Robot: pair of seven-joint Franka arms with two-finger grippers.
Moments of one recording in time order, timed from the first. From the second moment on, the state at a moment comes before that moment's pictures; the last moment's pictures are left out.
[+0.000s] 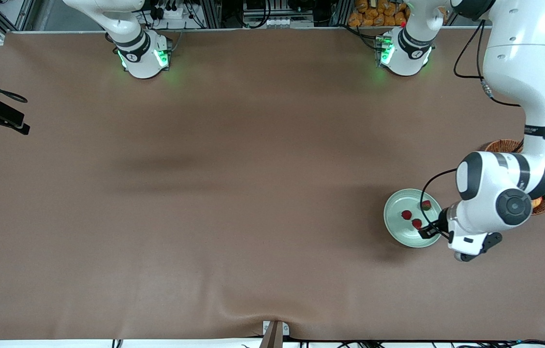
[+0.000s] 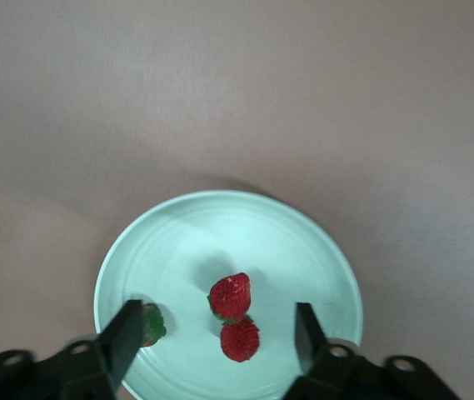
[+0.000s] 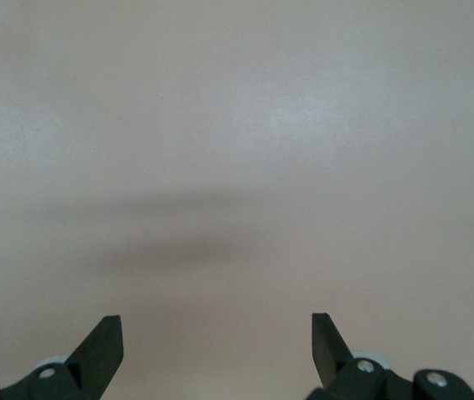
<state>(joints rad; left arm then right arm) -0.05 0.64 -0.05 -1.49 0.04 2.11 -0.61 -0.07 -0.01 -0.02 -1.59 0.01 1.55 -0.05</state>
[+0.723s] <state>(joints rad) 0.01 0.50 -0.05 -1.48 0.04 2.05 -0.30 -0.07 -0.01 -0.02 -1.59 0.01 1.55 -0.05</state>
